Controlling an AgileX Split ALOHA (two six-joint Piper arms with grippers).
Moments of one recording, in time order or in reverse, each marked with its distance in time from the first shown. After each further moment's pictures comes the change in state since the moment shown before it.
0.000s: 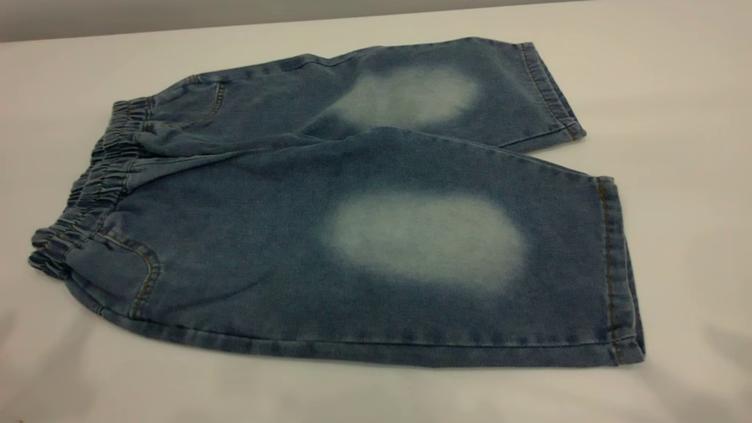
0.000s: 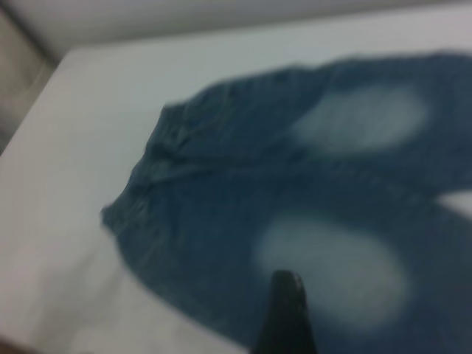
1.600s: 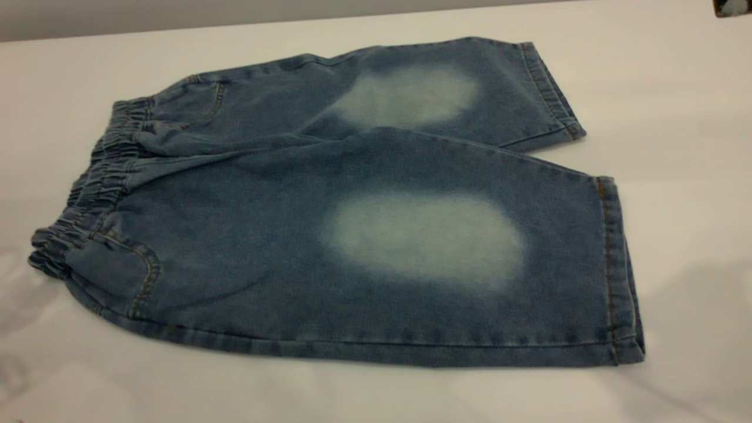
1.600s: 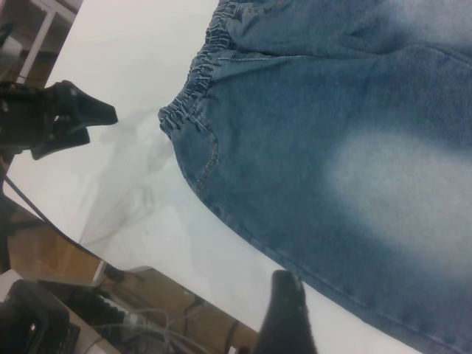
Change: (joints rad) left arm 0.265 0.867 0.154 0.008 -0.437 -0.103; right arm 0.000 0.388 0.001 0.336 0.054 -0.407
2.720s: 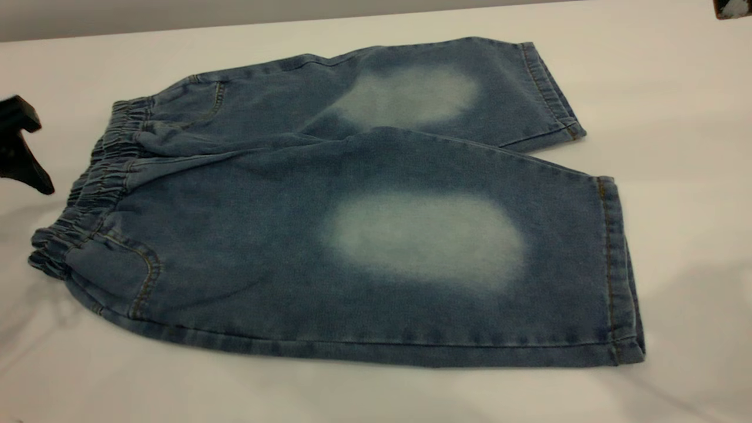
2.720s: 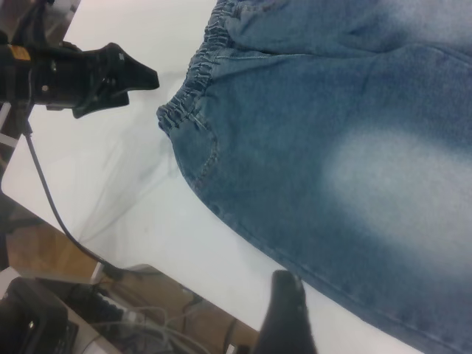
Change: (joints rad) left arm -0.118 0.210 -0.181 -0.004 -0.044 0.020; right arm 0.000 0.000 0.000 -0.004 0.002 0.000
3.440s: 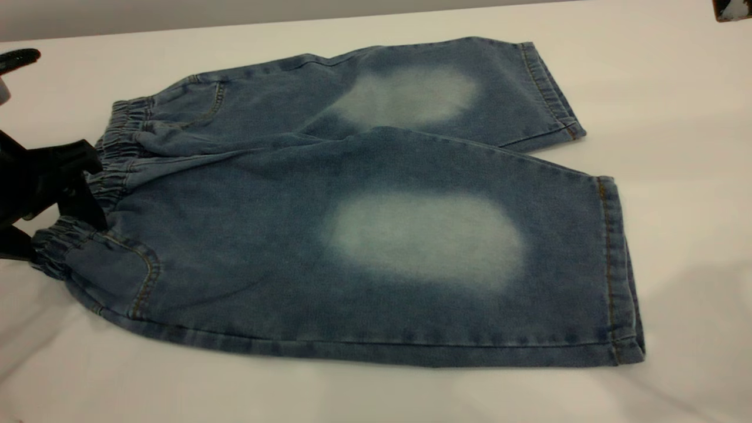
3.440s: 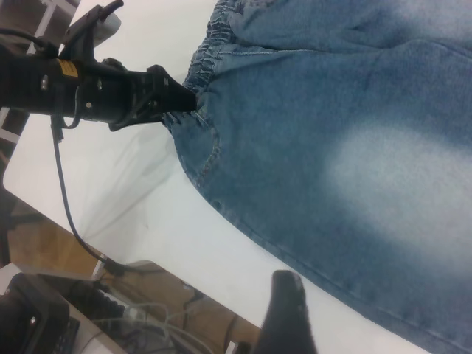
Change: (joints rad) left arm -0.107 0.126 0.000 -0.021 -0.078 -0.002; right arm 0.000 0.000 0.000 -0.002 0.006 -0.001
